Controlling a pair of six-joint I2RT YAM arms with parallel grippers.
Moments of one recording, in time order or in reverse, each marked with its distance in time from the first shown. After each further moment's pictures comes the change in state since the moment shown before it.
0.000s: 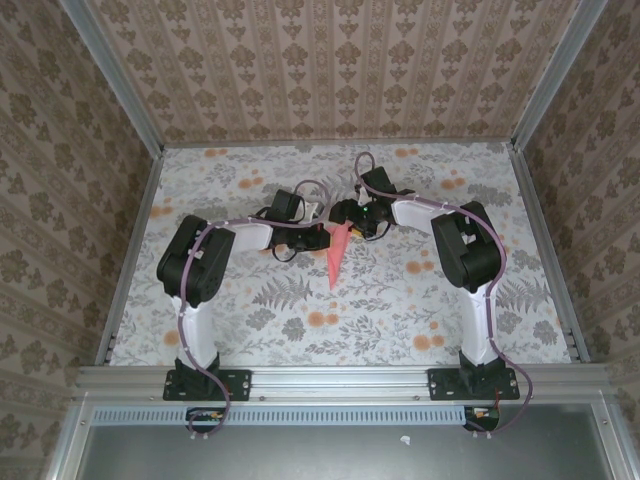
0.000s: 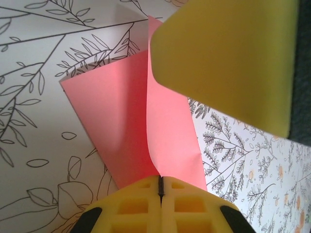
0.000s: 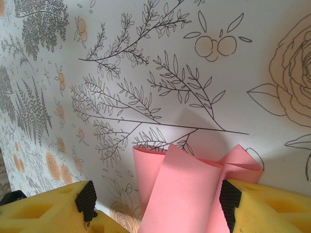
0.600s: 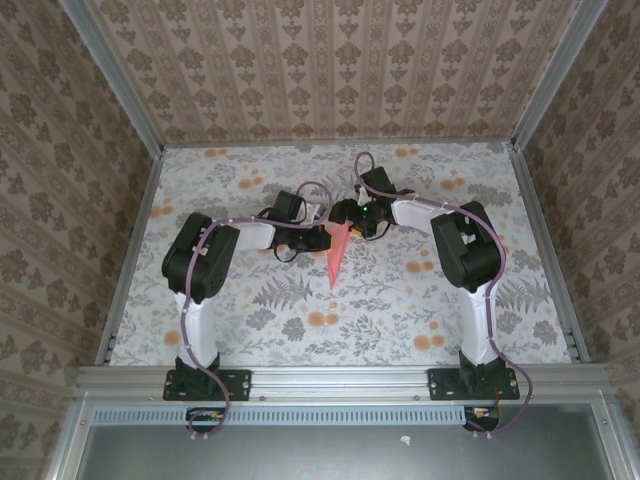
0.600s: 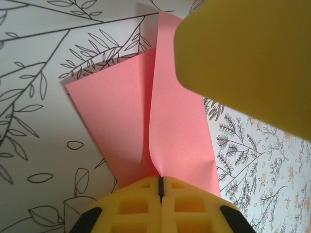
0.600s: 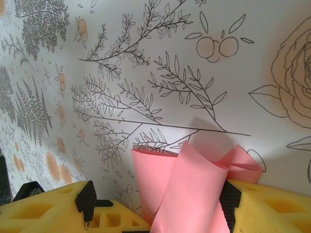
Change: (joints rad) left arm 0.000 0.039 0.016 0.004 0.004 0.014; right arm 0.001 0.003 0.004 -0.002 0.000 -0.001
